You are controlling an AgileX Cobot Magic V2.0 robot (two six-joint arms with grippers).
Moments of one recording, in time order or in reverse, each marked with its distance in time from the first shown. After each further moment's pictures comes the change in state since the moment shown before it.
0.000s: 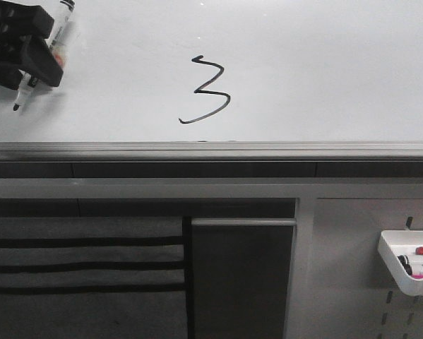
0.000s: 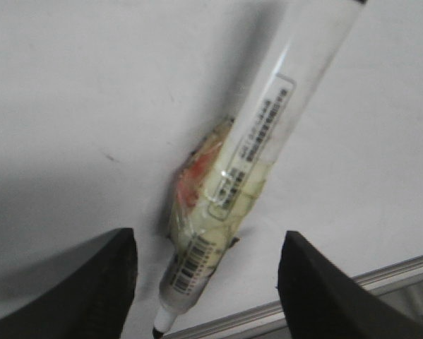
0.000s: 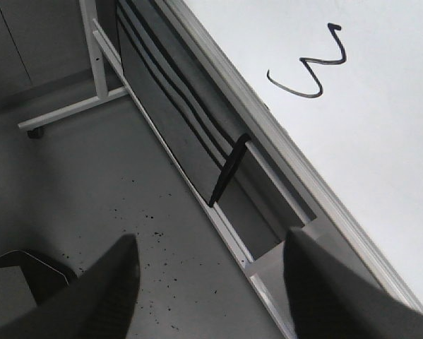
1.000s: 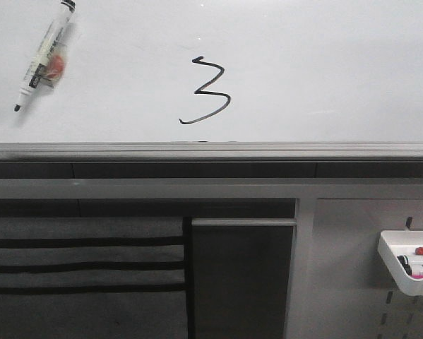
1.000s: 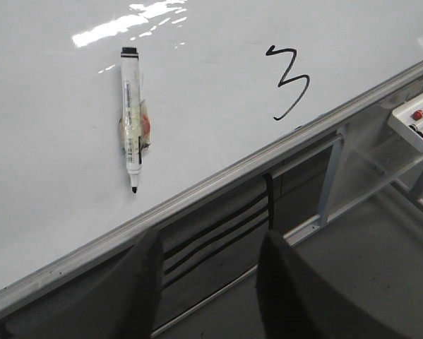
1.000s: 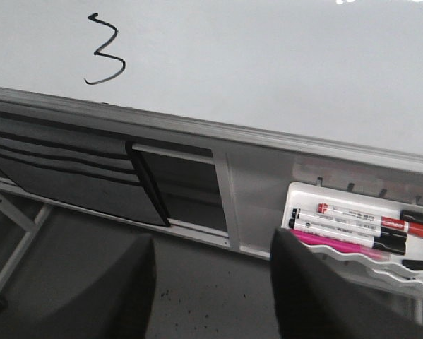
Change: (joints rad) left arm 0.000 -0.801 0.141 0.243 0.443 -0.020; right arm -0.011 -0.428 0.193 -0.453 0.048 0.930
